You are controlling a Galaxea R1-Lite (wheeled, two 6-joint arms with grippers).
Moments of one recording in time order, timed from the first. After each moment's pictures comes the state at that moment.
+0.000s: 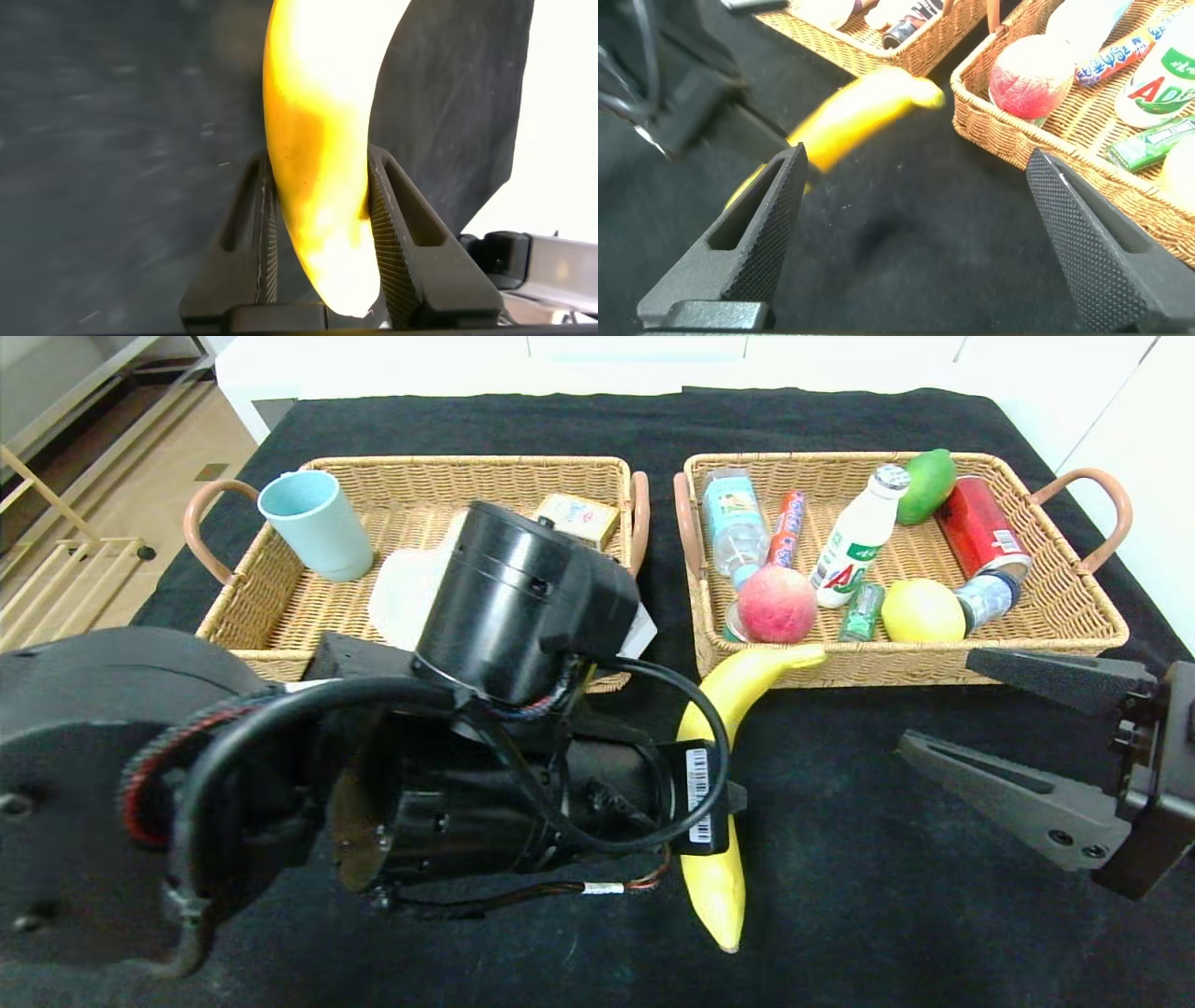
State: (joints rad) left arm -0.92 1.72 -1.32 0.14 0.02 -0.61; right arm 0.51 1.18 -0.63 -0.56 0.25 -0.10
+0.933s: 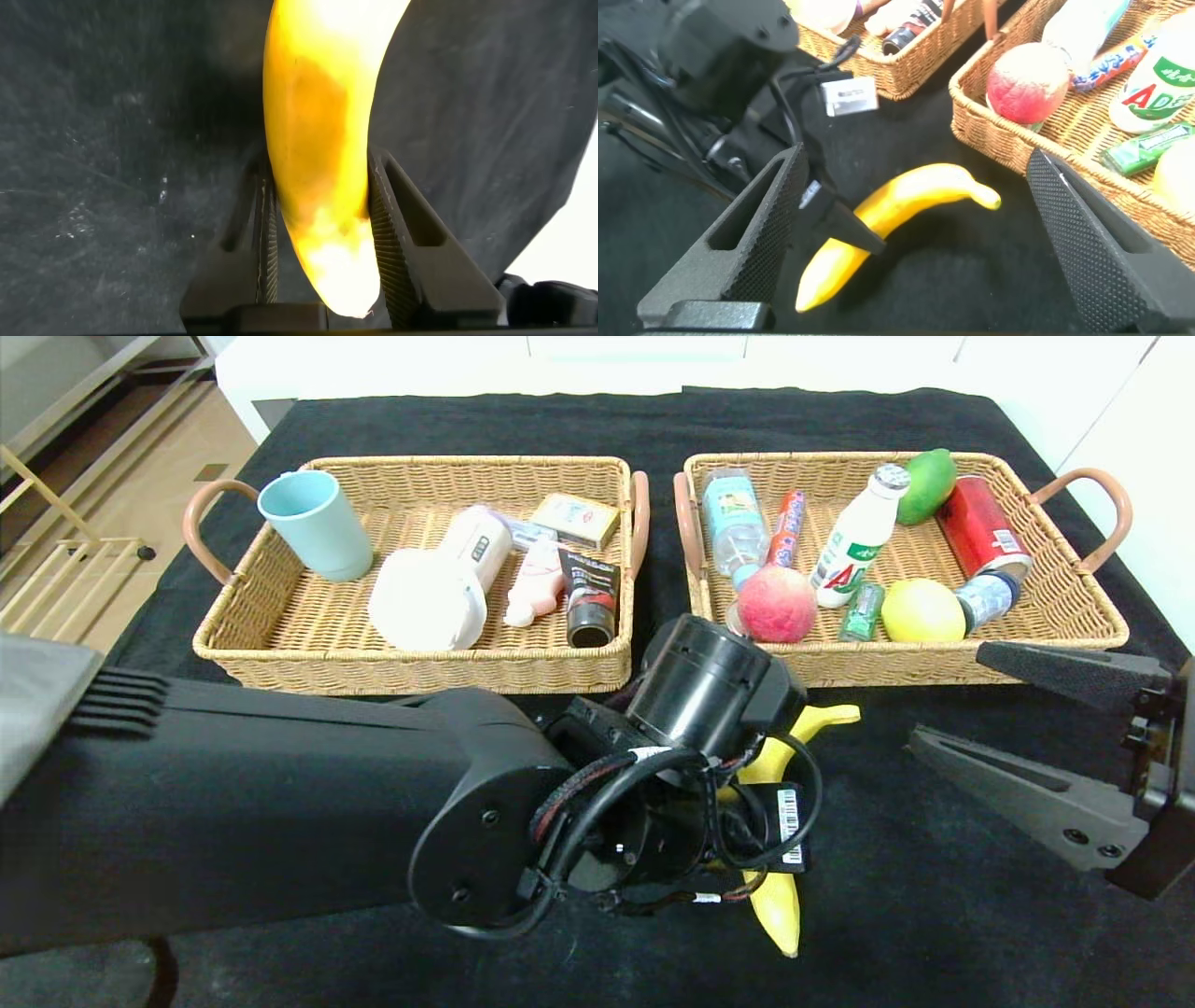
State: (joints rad) left arm -0.95 1.96 -1.46 0.14 0.09 -0.64; right arm 0.51 1.17 -0.63 -0.56 0.25 -0.11
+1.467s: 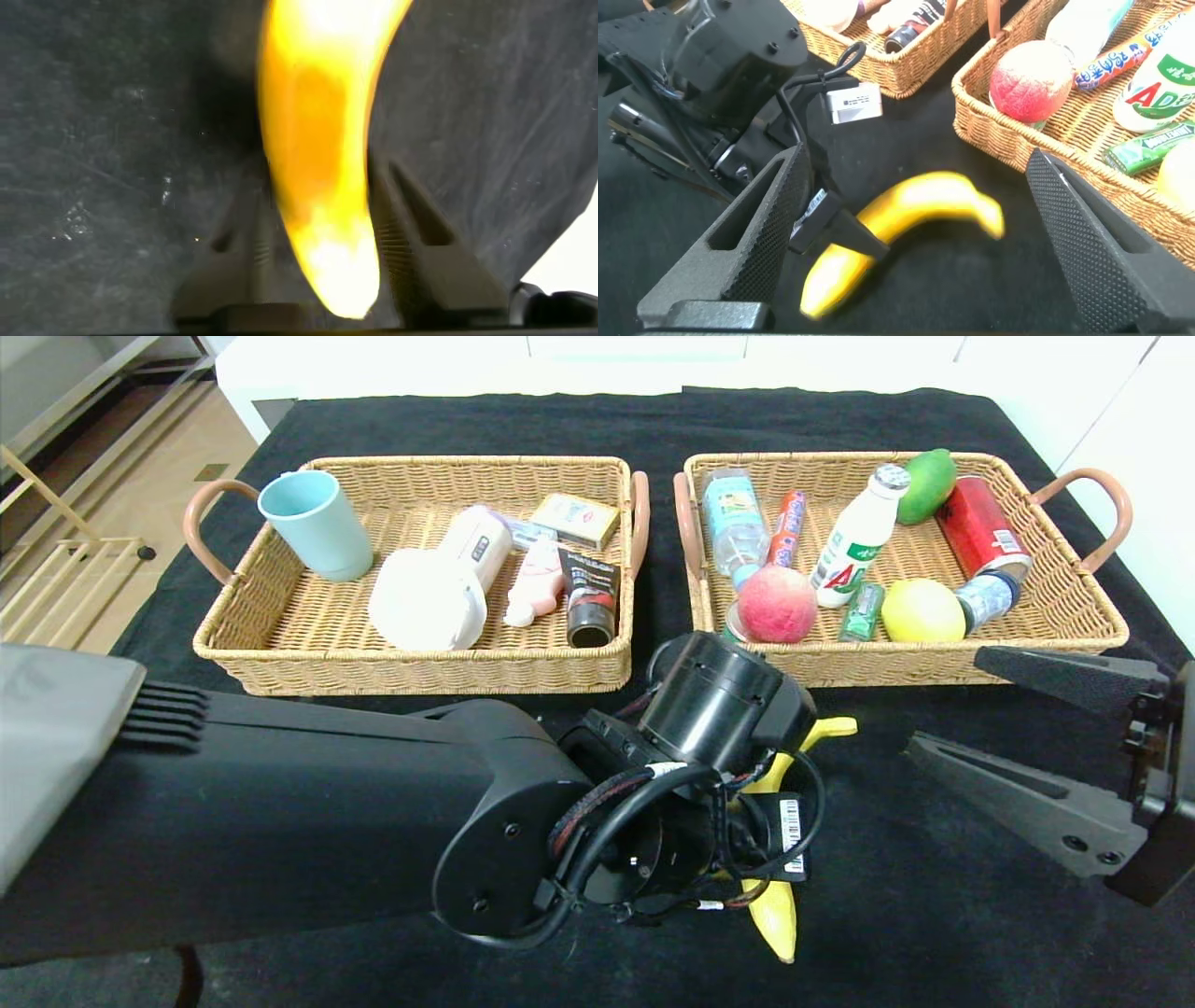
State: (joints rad) left arm -0.96 1.98 -1.46 0.14 0.13 -0.64; right arm 0.52 1.17 -0.63 -0.56 0.25 -0.11
